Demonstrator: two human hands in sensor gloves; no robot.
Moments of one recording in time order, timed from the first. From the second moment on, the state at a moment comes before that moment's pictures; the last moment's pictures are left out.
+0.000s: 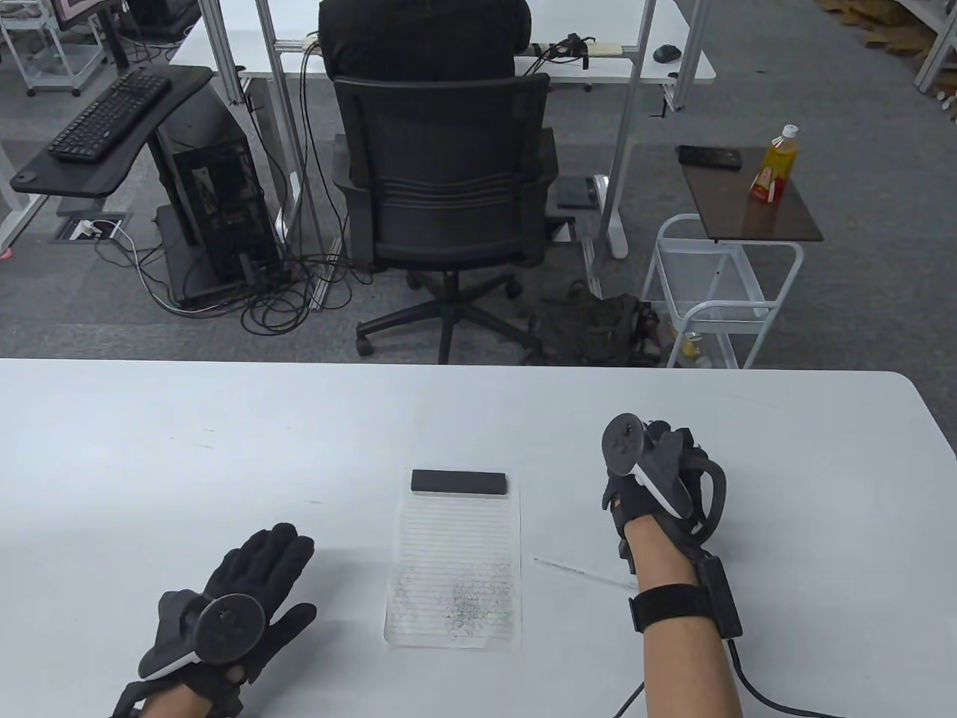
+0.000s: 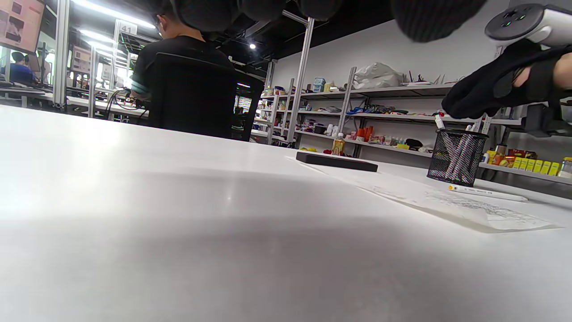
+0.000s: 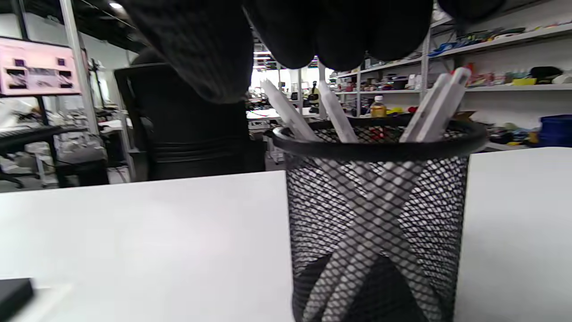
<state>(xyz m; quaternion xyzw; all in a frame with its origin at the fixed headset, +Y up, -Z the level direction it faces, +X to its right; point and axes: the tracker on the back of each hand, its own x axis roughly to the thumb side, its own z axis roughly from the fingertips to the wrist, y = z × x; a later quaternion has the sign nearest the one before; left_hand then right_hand) -0.297 -0.746 -0.306 0.05 -0.21 0.10 0.97 0.181 -0.670 -0.462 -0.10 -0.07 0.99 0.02</state>
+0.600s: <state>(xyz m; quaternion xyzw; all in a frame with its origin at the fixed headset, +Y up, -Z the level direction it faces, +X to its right) -0.302 -0.745 -0.306 0.05 -0.20 0.09 0.97 0.178 -0.686 -0.482 -0.12 -0.08 0.99 0.00</state>
